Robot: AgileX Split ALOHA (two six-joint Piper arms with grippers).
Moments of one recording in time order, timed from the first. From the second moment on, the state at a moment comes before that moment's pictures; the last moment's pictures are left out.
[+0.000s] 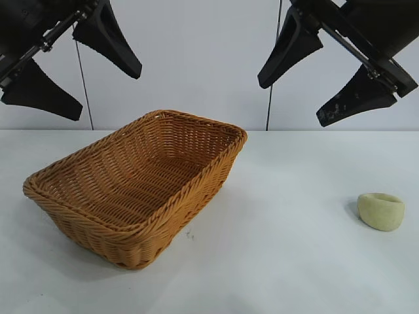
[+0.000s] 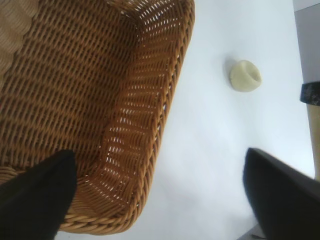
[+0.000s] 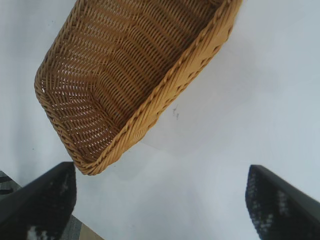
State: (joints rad) left arm -0.27 1.53 -1.09 -0.77 0.74 0.24; right arm 0.18 1.57 -1.13 0.69 0.83 -0.24
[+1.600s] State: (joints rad) left arm -0.36 1.49 -0.87 -0.26 0.65 -0.96; right arm 0.18 1.57 -1.13 0.69 0.83 -0.24
